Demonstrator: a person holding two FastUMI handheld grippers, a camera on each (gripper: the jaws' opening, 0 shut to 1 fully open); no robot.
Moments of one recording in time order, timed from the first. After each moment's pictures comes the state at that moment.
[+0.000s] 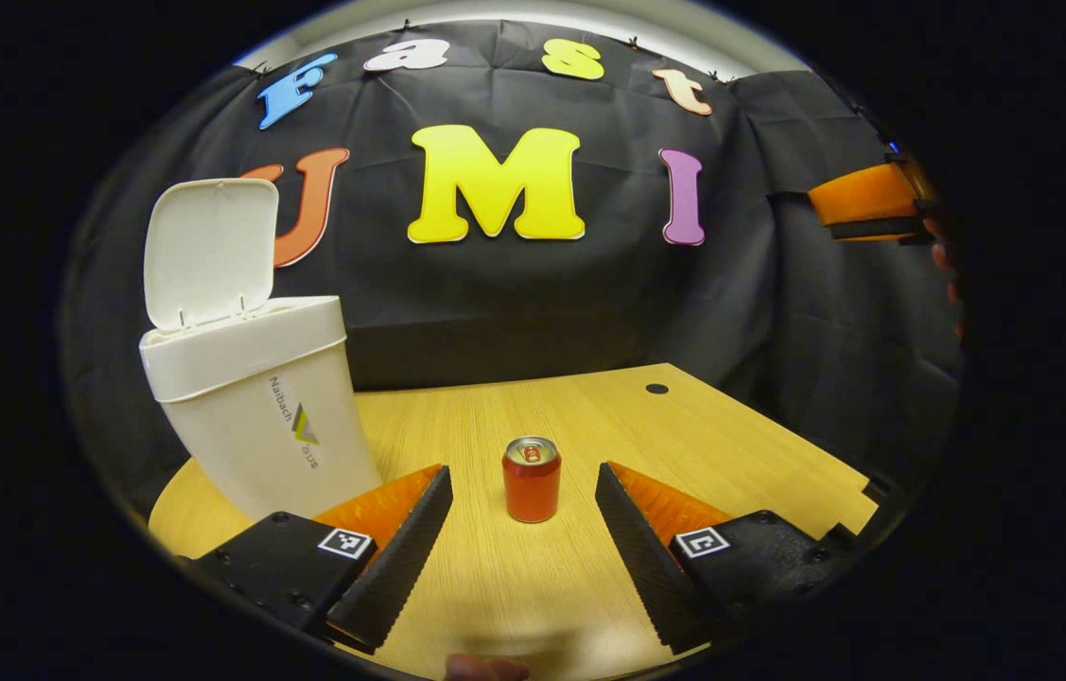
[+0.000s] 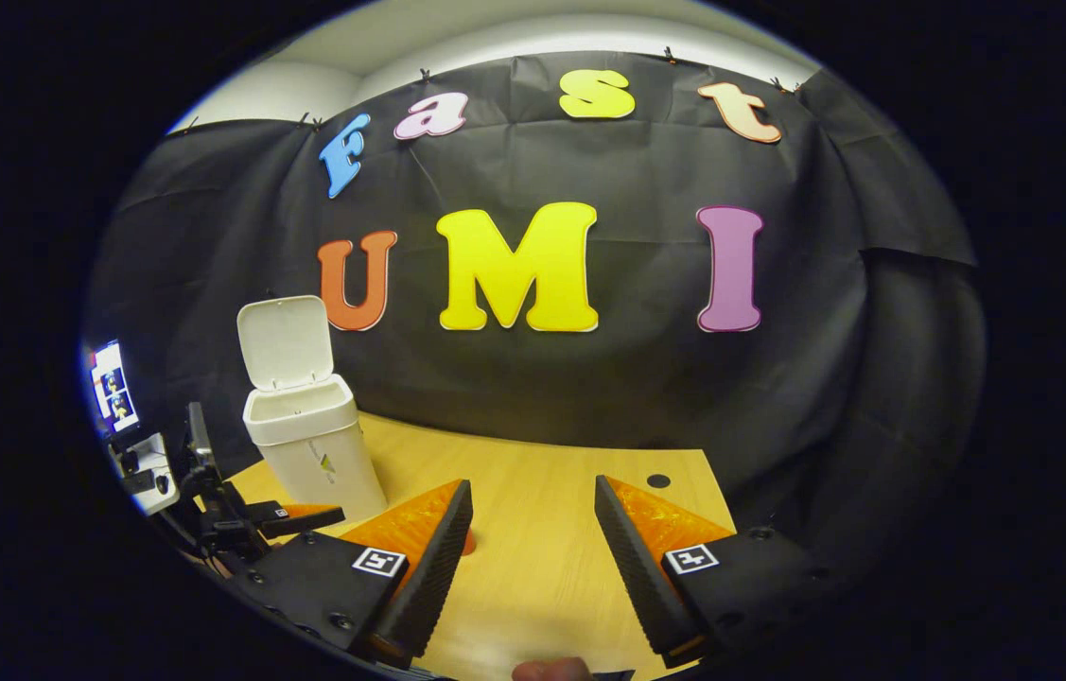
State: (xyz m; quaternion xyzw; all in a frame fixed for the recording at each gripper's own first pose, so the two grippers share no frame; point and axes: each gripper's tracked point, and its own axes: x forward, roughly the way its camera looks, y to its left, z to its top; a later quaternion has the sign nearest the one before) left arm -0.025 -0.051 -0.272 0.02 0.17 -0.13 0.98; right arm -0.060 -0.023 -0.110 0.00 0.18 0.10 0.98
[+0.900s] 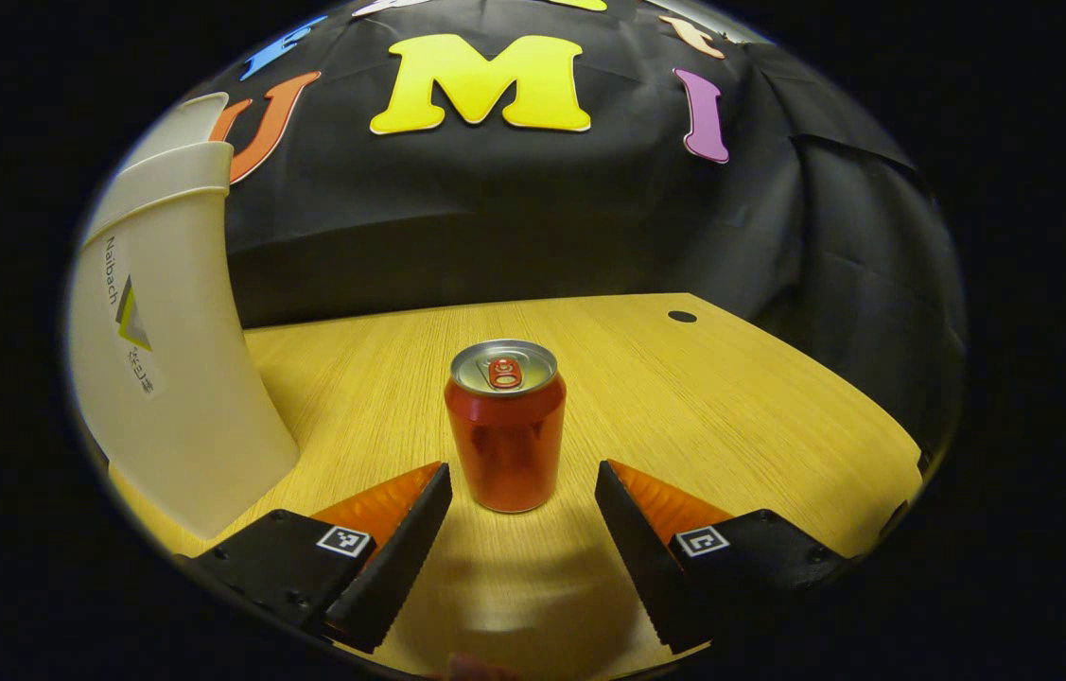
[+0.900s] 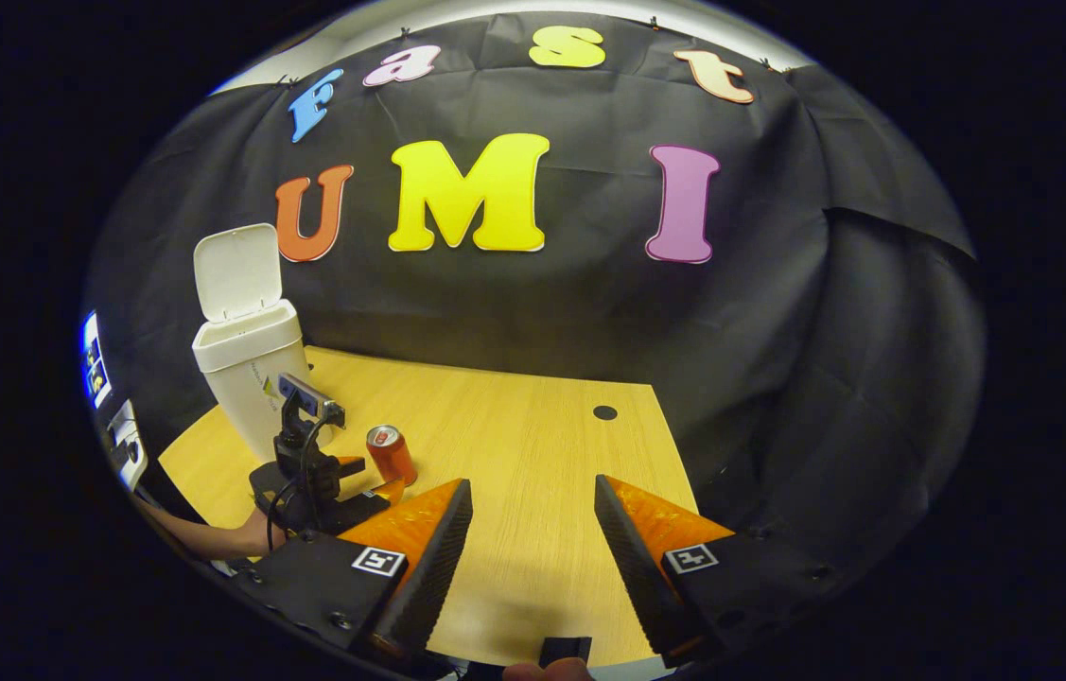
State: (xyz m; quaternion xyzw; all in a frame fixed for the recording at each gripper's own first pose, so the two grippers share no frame) left arm 0.050 -0.082 -0.395 0.02 0.26 -0.13 0.96; right arm -0.087 -0.075 -0.176 -0.02 0.27 0.04 0.96
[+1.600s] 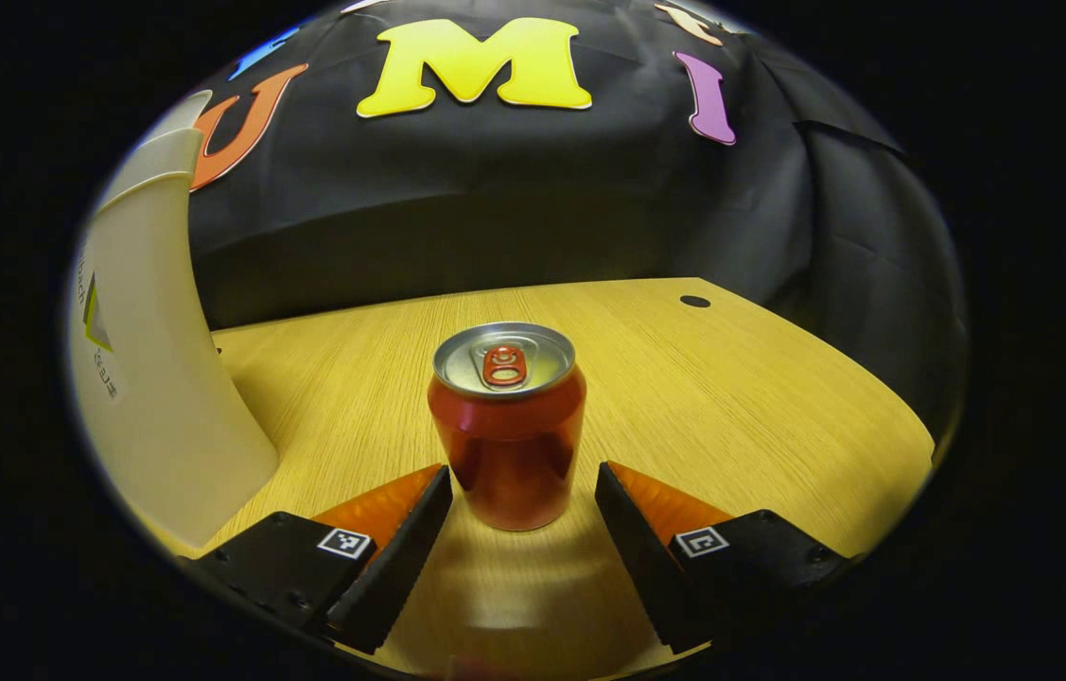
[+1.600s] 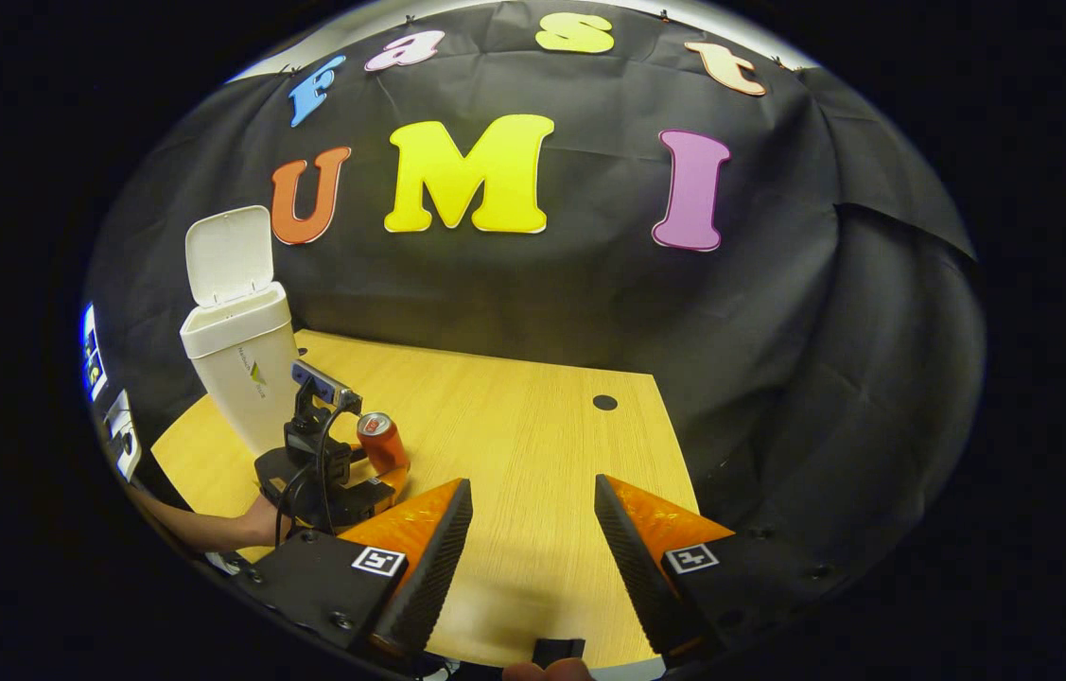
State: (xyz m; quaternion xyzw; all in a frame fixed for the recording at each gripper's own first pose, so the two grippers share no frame) left arm 0.077 -0.082 -0.415 0.03 0.27 -0.13 0.95; right arm -0.073 -0.073 -0.189 -0.04 0.29 0.04 0.95
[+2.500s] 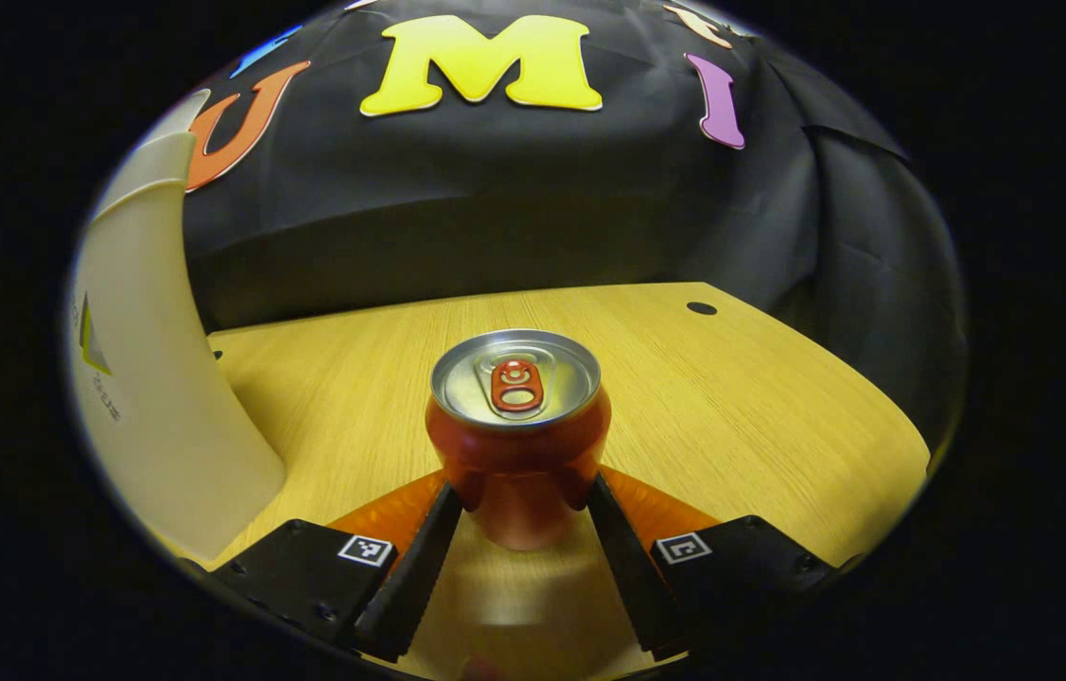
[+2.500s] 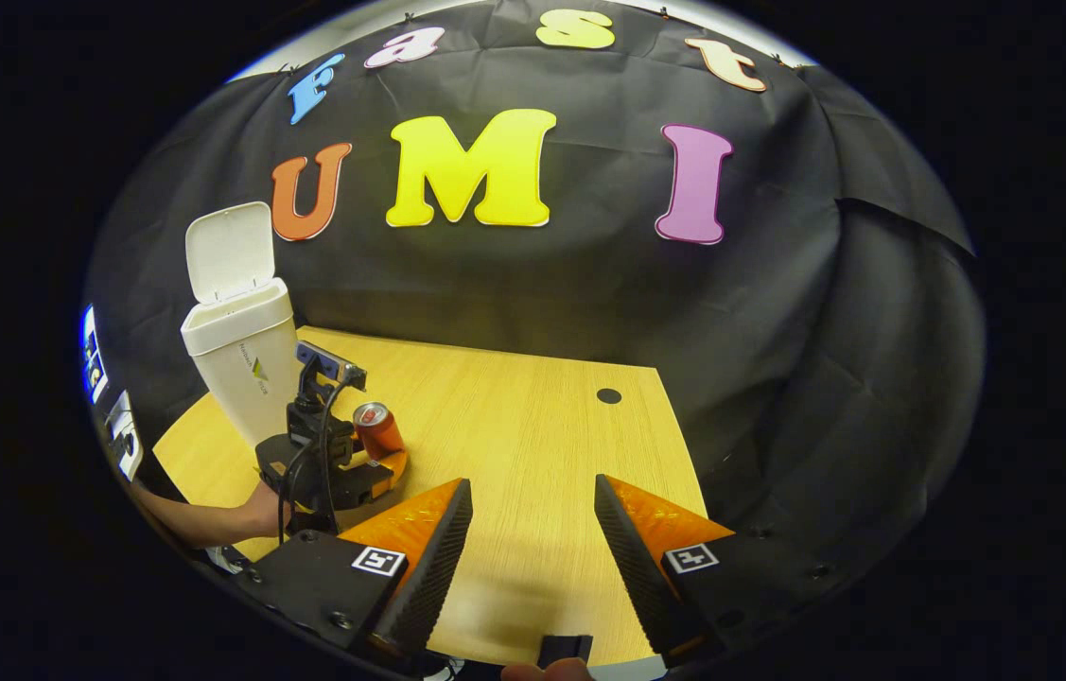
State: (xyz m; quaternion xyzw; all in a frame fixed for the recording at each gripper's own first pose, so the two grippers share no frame) left arm 0.080 -0.074 -0.387 0.03 0.27 -0.12 0.96; right arm -0.079 -0.065 -0.190 -0.03 0.29 0.04 0.95
